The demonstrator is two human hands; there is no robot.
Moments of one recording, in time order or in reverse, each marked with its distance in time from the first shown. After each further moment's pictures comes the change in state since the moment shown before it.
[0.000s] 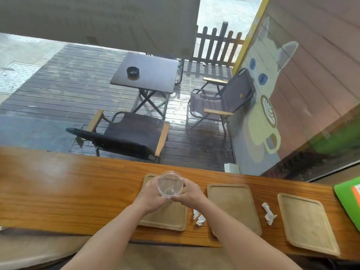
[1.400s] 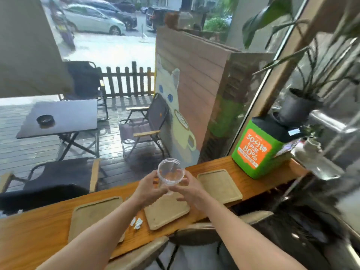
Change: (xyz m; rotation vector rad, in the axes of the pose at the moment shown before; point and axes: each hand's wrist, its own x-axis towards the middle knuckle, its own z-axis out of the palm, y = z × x) left_hand -0.062 0.219 0.096 -0.172 -0.241 0.449; right_hand -0.223 0.081 -0.150 0.644 0.328 -0.028
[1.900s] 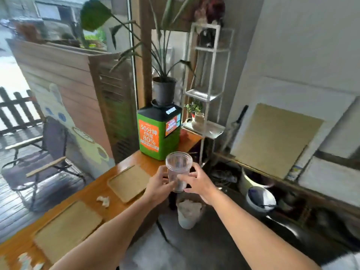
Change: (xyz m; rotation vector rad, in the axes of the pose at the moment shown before) left_hand -0.050 0.180 0.321 -0.135 -0.480 0.247; right_hand -0.268 0.099 -0.239 0.213 0.697 -0.076
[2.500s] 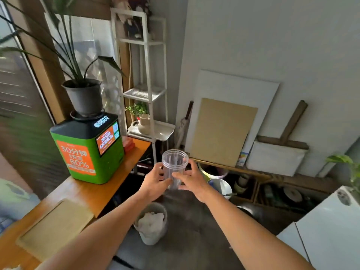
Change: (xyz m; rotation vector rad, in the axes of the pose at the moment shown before) left_hand 0.160 0.046 0.163 0.097 -0.270 0.076; right_hand 0.080 0.022 -0.181 0.109 0.349 0.038
